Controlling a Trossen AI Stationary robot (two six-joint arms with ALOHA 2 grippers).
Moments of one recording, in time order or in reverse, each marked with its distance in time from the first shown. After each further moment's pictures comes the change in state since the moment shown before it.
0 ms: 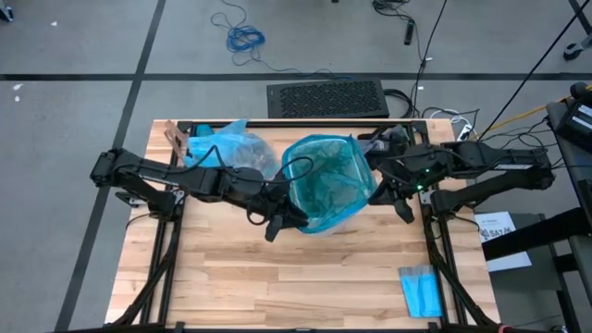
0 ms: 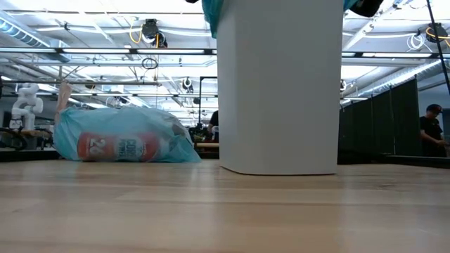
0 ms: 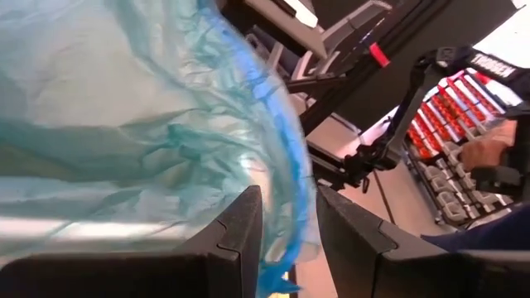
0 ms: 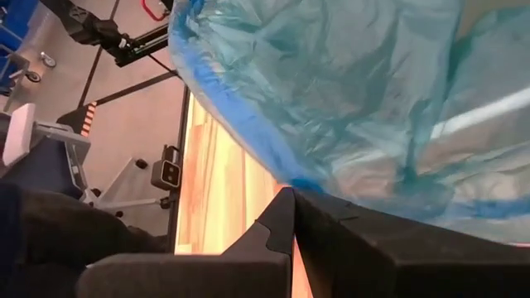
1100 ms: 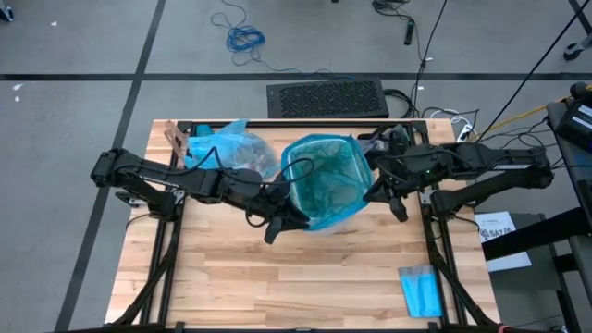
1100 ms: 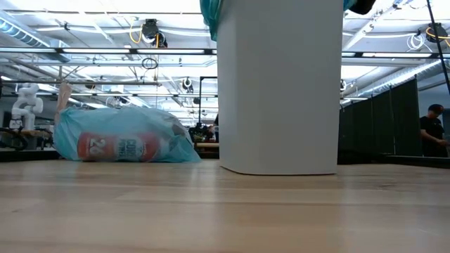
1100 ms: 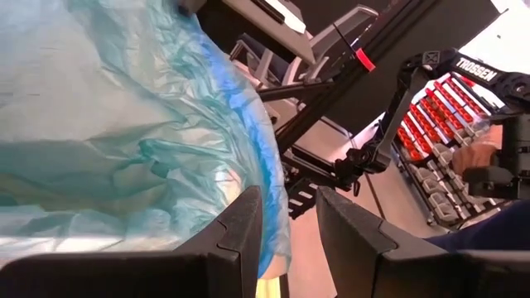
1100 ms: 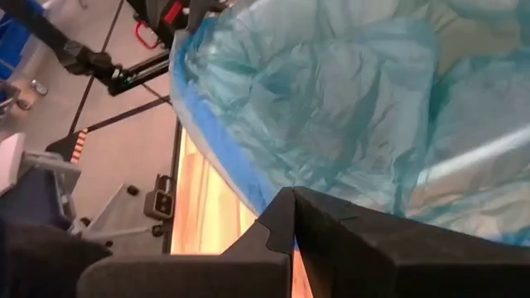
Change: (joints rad) left arm -0.013 0.004 0.000 0.040 0.002 0.002; right arm 0.021 0.011 0.000 0.077 0.083 0.035
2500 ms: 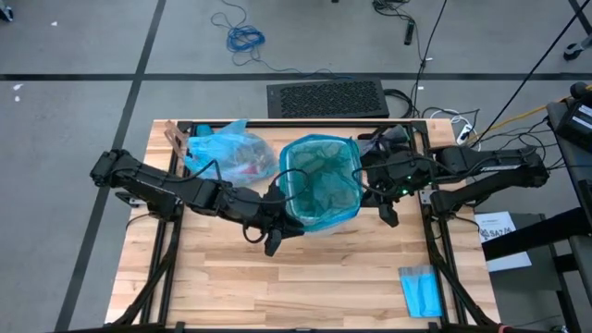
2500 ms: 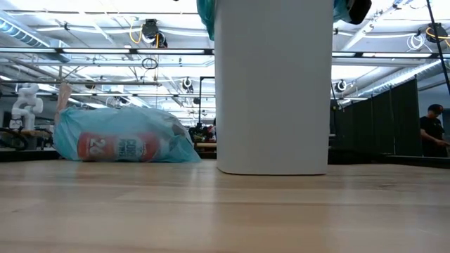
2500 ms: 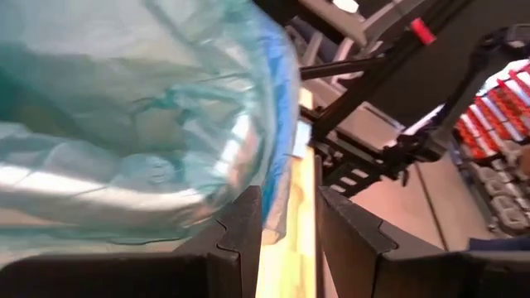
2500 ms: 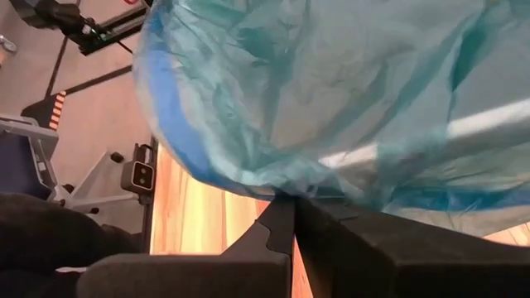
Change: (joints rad) left arm -0.110 0.000 0.000 -0.122 -0.218 -0.022; right arm 0.000 0.094 0.000 -0.033 -0.023 -0.039
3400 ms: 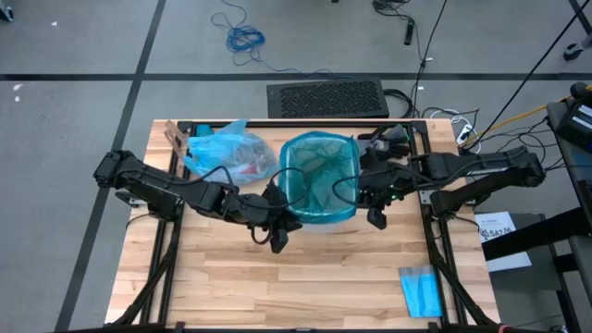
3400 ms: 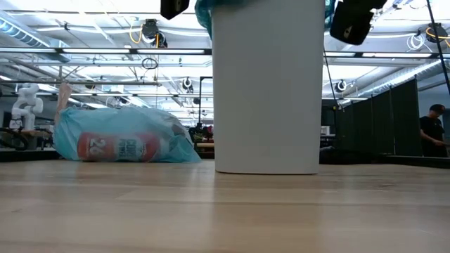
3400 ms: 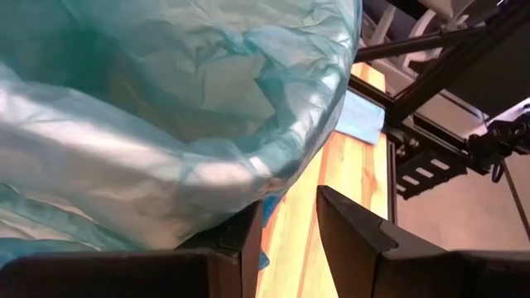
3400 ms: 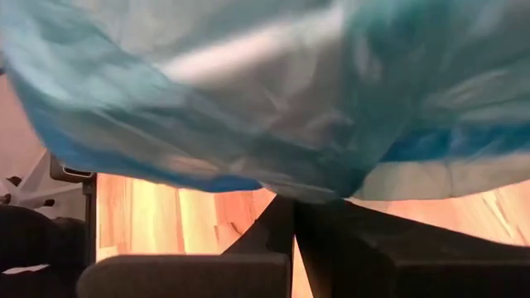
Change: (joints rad) left arm 0.001 0.038 0.001 -0.121 -0.141 0.021; right arm -0.002 0.057 -0.085 0.008 0.075 0.016
